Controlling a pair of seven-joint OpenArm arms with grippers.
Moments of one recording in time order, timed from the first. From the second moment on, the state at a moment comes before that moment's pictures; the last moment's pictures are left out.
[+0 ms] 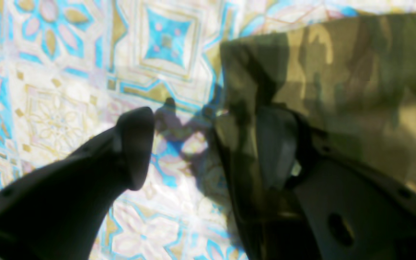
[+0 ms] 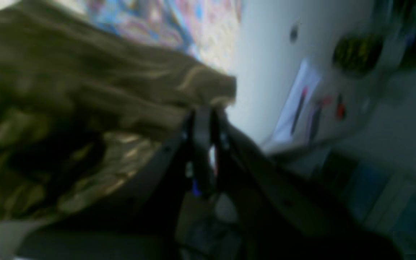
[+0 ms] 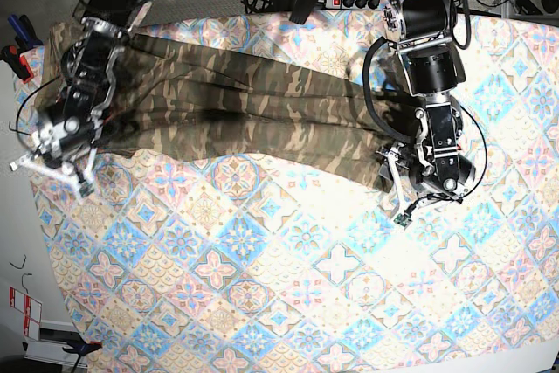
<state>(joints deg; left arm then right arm) -16.4 -3.4 -18.8 67.3 22.6 -42.6 49.0 -0.6 5.3 19.6 109.3 -29.8 42.3 -73.6</state>
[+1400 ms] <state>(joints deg) -16.4 -4.4 -18.6 64.9 22.6 -42.7 48.2 -18.4 -0.4 18.2 107.2 -39.7 42.5 -75.4</state>
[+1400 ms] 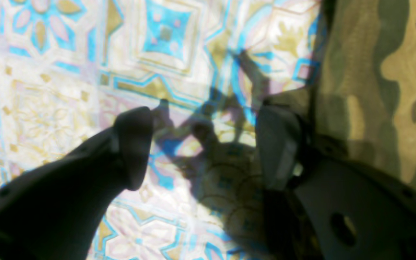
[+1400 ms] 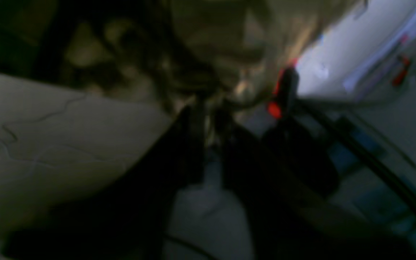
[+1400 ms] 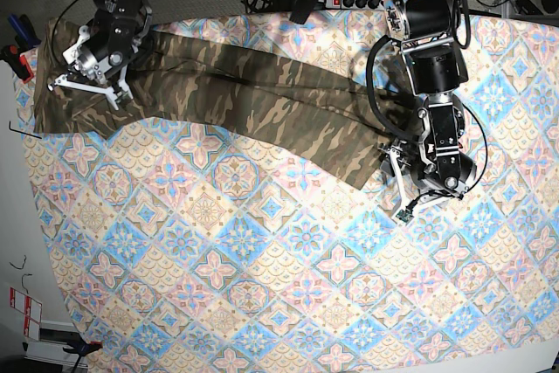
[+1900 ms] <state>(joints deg) -16.3 -4.6 -18.6 64.9 22.8 -42.6 48.3 -17.5 3.0 24.0 107.2 -56.0 42.6 -76.5</state>
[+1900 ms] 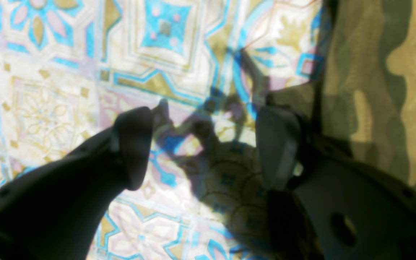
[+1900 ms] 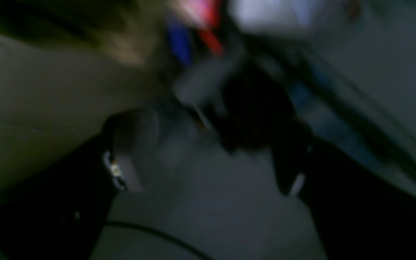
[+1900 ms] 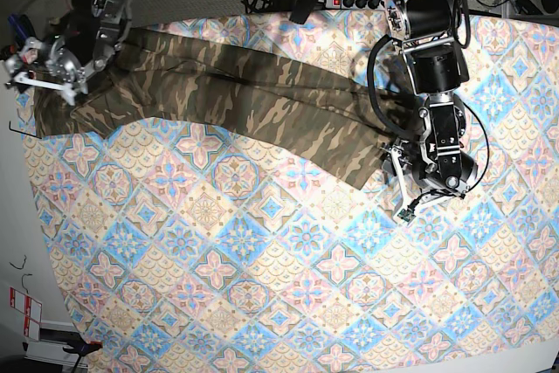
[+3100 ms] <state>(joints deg) -1.7 -15.4 -23.6 95.6 -32.2 -42.2 75.4 -8.8 -2.9 23.4 107.0 -65.2 42.6 -70.0</state>
